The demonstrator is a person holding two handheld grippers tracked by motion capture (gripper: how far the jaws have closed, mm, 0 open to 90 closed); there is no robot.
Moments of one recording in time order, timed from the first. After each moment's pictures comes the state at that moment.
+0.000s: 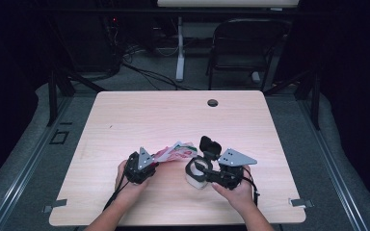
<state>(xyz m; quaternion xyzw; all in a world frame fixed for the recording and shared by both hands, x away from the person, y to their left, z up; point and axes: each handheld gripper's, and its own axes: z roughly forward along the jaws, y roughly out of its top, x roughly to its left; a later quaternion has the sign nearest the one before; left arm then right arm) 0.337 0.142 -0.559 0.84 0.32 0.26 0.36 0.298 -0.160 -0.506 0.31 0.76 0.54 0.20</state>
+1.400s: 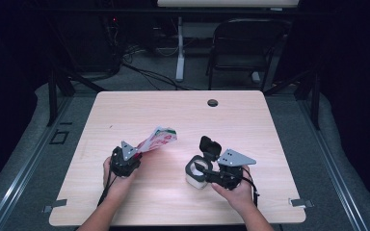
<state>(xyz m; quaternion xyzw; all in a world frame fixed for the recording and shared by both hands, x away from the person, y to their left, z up) 0.354 0.184 -0.560 0.79 0.42 0.30 0.33 0.298 -0.160 -0.509 0.31 0.76 0.53 0.20</state>
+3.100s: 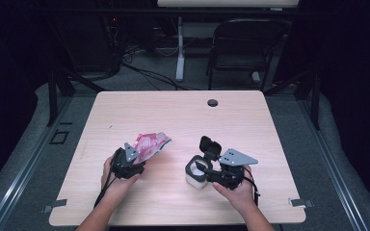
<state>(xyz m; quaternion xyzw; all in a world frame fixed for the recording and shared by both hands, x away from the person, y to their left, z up) 0.349 0.177 -0.557 0.83 0.39 0.28 0.29 0.298 -0.163 -0.507 0.32 0.76 0.53 0.20</state>
